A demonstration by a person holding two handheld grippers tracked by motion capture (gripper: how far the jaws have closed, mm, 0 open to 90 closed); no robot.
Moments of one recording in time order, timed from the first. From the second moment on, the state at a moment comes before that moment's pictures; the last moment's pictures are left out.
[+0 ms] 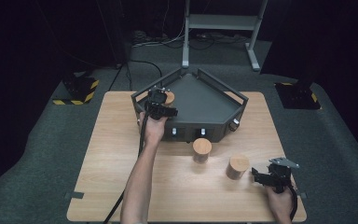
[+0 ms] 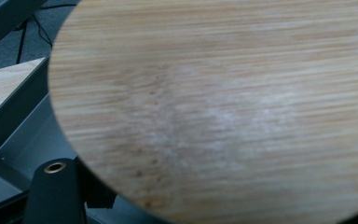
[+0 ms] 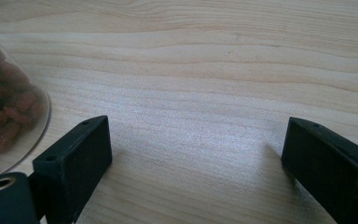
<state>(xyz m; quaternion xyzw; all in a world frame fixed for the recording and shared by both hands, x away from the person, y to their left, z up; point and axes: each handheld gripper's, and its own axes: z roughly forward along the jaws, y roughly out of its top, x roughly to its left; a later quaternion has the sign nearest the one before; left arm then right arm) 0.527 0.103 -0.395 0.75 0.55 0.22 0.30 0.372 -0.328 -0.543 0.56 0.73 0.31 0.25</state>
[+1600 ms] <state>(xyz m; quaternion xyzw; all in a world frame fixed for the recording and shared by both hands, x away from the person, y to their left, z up) 0.500 0.120 -0.399 0.75 0.53 0.23 0.32 0.372 -0.327 -0.543 0.56 0.73 0.31 0.25</state>
